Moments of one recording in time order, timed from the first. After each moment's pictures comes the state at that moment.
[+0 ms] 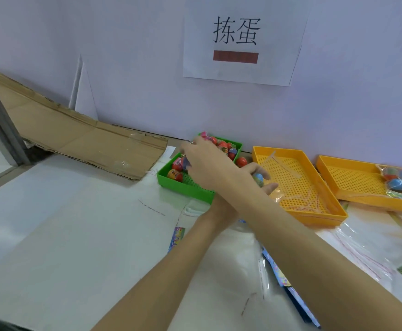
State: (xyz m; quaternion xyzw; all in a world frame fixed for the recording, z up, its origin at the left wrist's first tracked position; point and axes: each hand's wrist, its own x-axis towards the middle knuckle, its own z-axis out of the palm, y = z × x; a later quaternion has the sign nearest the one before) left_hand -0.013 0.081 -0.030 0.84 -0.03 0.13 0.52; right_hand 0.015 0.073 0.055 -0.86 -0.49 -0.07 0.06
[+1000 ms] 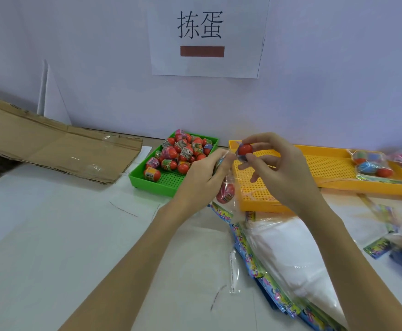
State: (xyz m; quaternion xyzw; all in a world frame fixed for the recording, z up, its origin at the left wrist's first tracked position) left_hand -0.002 0.084 -0.008 0.85 -0.07 0.26 0.45; right_hand 0.051 -0.092 0.032 -0.75 -0.36 -0.09 0.55
